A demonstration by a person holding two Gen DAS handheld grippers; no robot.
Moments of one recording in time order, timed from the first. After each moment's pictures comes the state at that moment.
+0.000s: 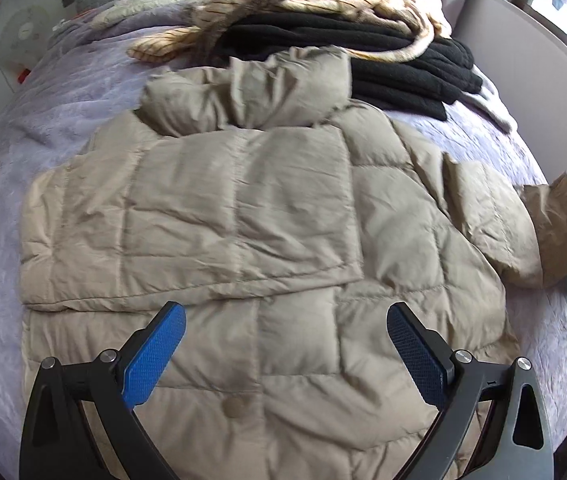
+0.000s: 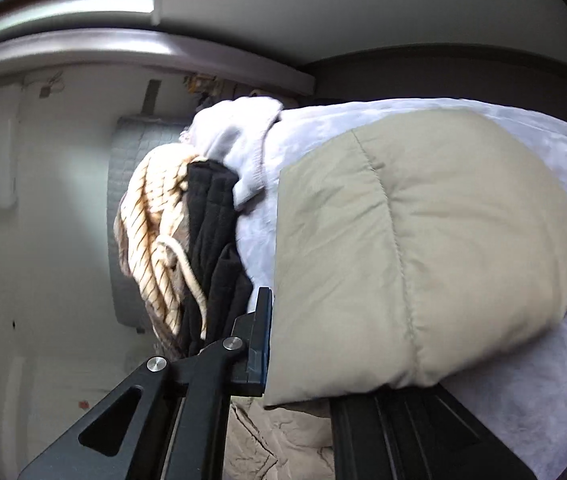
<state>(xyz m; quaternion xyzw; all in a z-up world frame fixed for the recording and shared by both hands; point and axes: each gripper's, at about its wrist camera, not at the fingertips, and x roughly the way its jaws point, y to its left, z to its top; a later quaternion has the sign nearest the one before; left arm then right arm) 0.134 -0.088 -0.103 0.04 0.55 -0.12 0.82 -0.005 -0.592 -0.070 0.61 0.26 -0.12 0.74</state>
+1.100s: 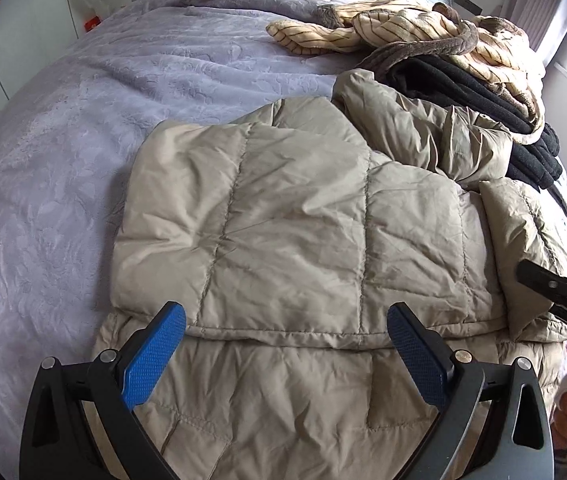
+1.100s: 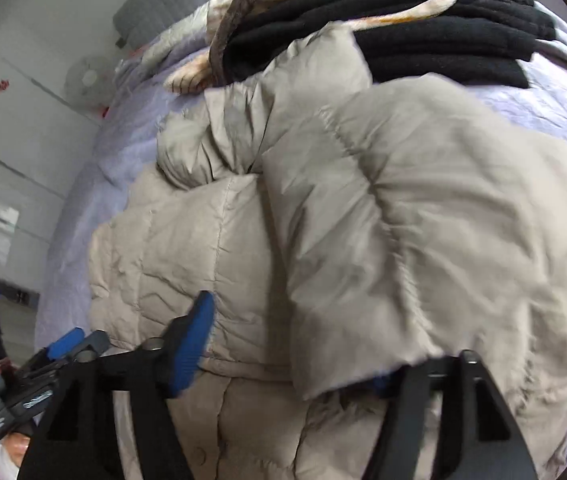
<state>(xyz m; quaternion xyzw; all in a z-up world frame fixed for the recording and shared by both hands) 0.176 0.073 -0.133 -0.05 0.54 -0.04 0.84 0.147 -0.271 -0.120 0.27 0.52 0.04 0.81</state>
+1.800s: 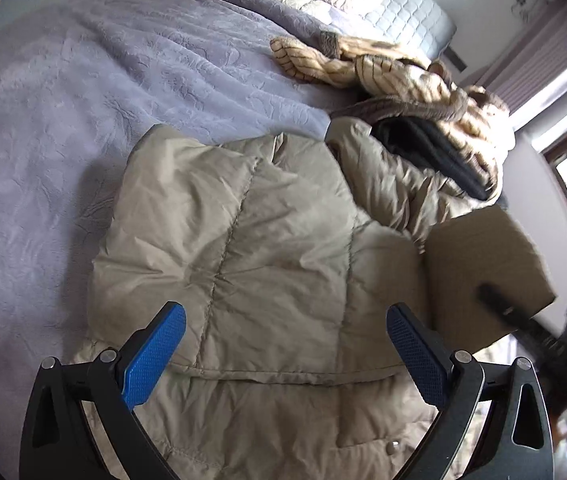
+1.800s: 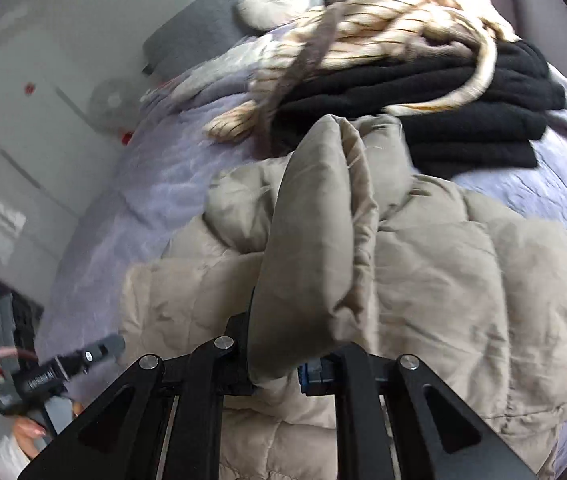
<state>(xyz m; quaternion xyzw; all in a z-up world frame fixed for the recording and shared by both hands) 0.199 0.135 -0.127 -0.21 0.52 -0.12 0.82 0.170 -0.187 -0.076 0.16 0.47 0.10 0.86</state>
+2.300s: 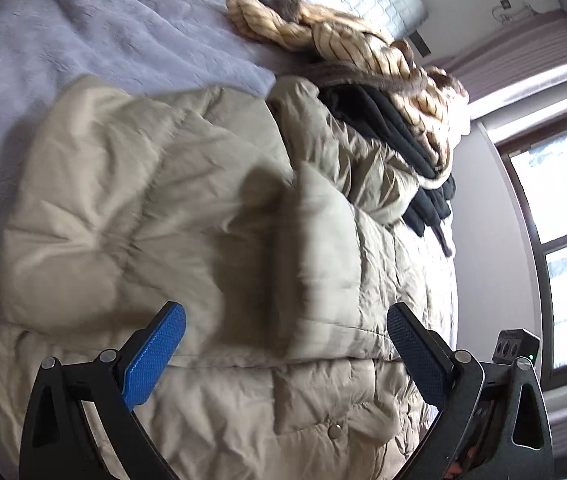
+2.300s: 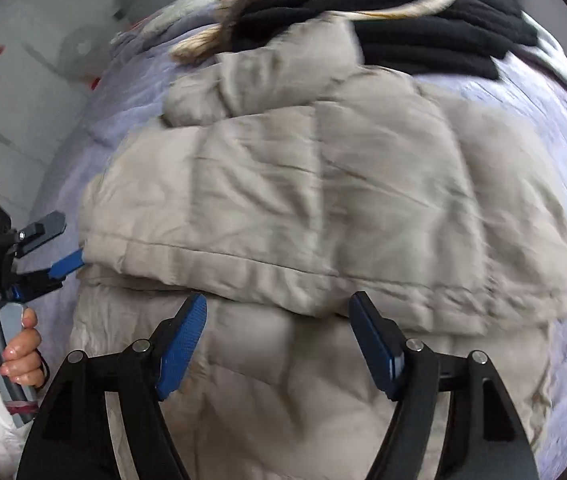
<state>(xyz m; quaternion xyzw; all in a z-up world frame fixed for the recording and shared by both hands) 0.210 0.104 -0.142 -0.26 0.55 -0.22 0.76 0.081 -0.294 -0.115 0.24 0.57 0.01 0.79</state>
